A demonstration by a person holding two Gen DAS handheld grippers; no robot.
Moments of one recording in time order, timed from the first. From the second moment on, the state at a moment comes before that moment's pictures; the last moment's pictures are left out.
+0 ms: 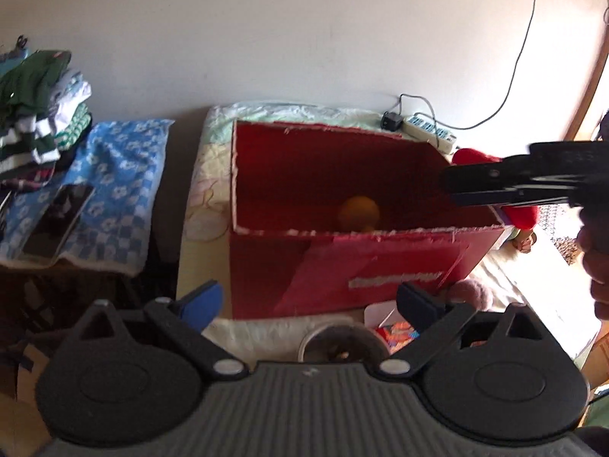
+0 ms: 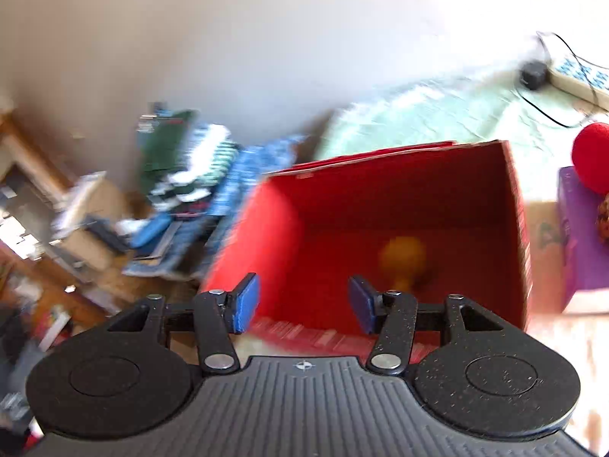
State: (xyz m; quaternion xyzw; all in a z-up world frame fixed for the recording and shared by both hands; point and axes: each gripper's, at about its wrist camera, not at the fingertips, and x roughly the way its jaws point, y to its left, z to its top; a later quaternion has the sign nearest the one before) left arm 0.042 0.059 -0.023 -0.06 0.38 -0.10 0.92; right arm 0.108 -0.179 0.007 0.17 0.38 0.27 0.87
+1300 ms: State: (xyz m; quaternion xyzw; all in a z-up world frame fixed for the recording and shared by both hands) left arm 0.051 0.040 -0.092 -0.03 0.50 0.02 0.87; right arm 0.101 -0.093 -0.070 0.06 0.49 0.24 0.84
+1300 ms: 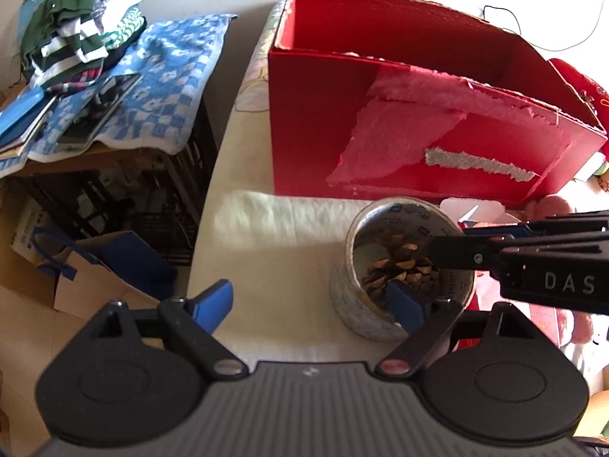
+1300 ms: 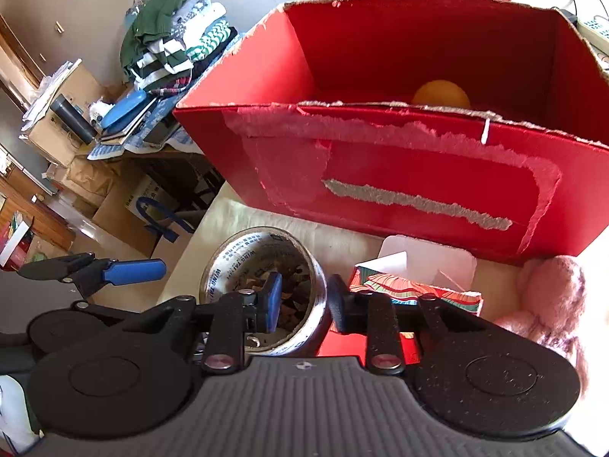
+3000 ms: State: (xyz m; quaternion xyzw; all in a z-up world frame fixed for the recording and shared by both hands) left arm 0.096 0.000 0.077 0.01 0.32 -0.06 0.95; right arm 0.121 -0.142 0.078 0.07 0.31 0.26 0.91
